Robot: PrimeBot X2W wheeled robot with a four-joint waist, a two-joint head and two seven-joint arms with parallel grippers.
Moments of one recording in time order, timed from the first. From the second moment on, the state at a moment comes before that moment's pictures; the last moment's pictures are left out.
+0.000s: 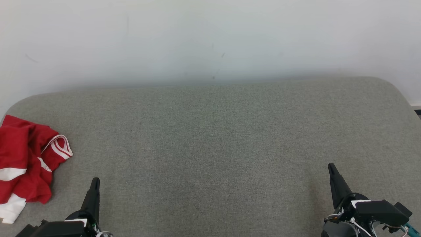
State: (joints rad) left arm -0.12 0.05 0.11 0.25 -1.61 -0.13 0.12; right arm -0.12 -0.05 -0.12 0.25 1.61 0.13 0.11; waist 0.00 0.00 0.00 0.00
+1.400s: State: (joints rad) left arm -0.10 0.05 0.11 0.28 -1.60 -0.13 0.10; right arm -0.09 -0.05 -0.11 0.28 1.61 0.12 0.11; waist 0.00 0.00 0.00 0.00
